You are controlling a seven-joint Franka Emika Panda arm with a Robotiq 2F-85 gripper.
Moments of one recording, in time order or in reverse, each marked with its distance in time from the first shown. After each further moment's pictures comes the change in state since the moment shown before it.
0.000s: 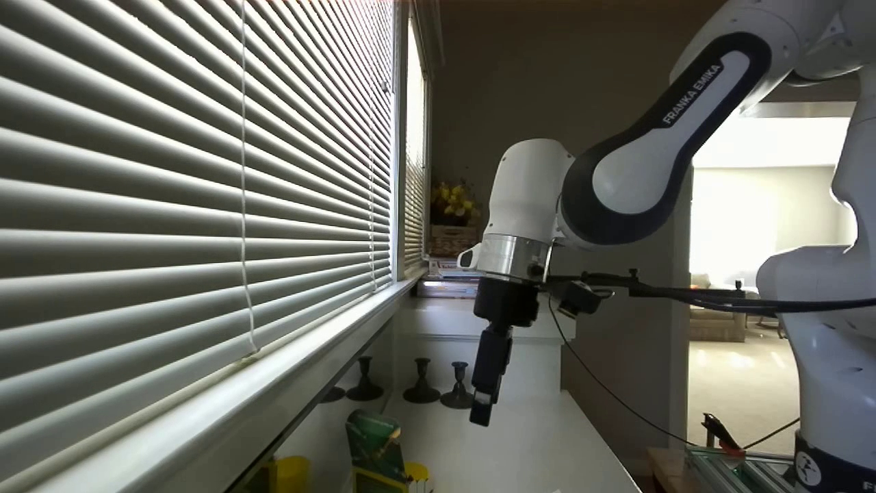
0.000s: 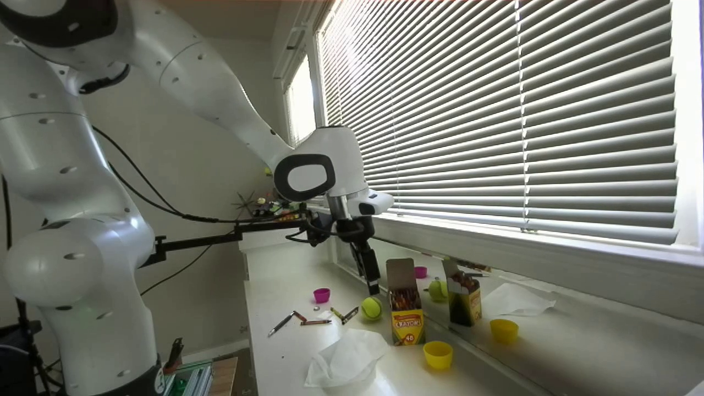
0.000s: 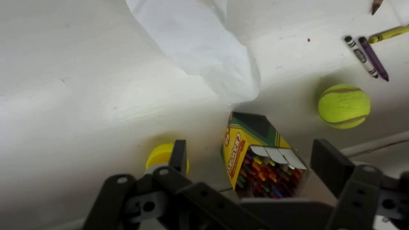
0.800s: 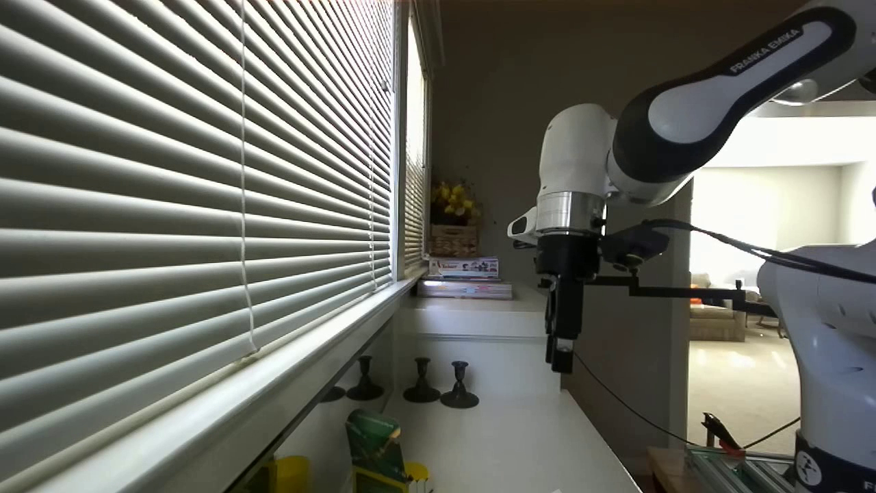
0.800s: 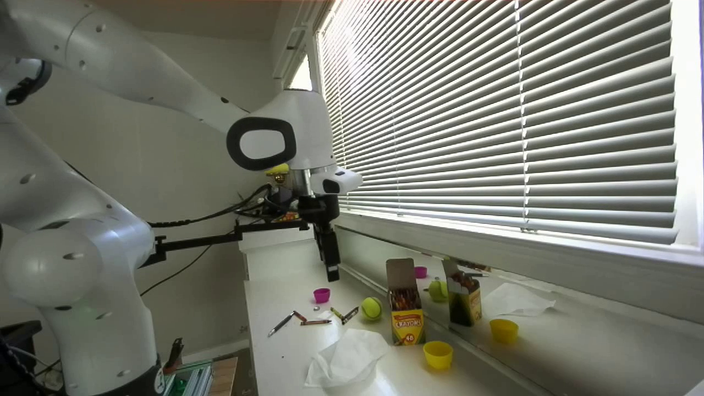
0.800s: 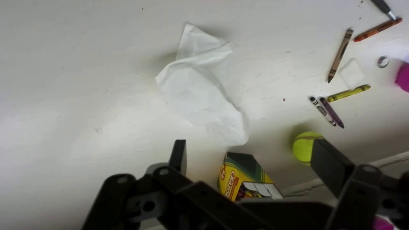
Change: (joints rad) arm -0.002 -0.360 -0.100 -0.126 0.008 -0.329 -0.104
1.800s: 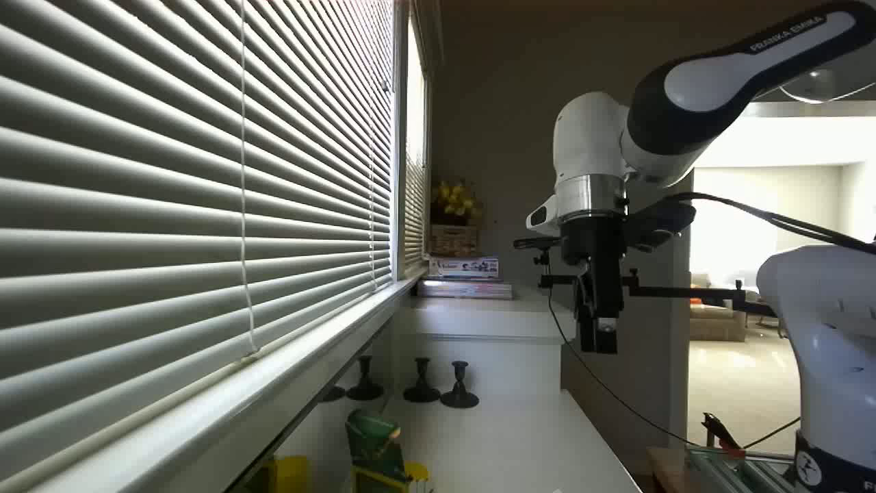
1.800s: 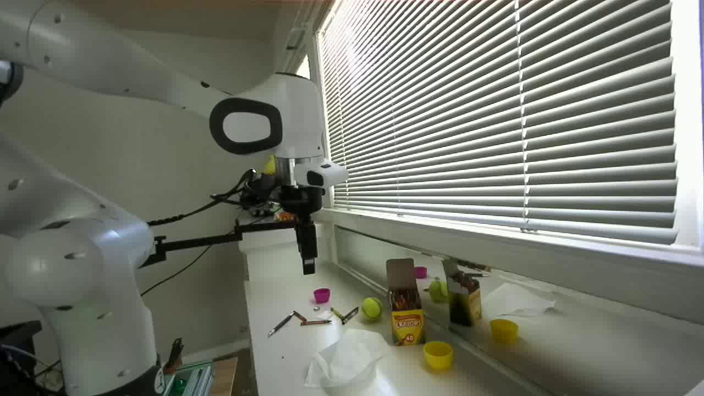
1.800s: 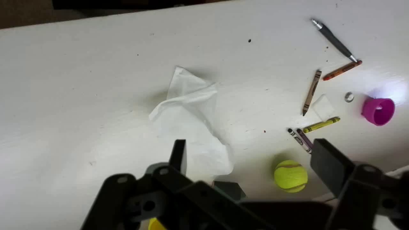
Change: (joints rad) arm 0.011 -0.125 -0.052 -0.002 0.000 -0.222 -0.015
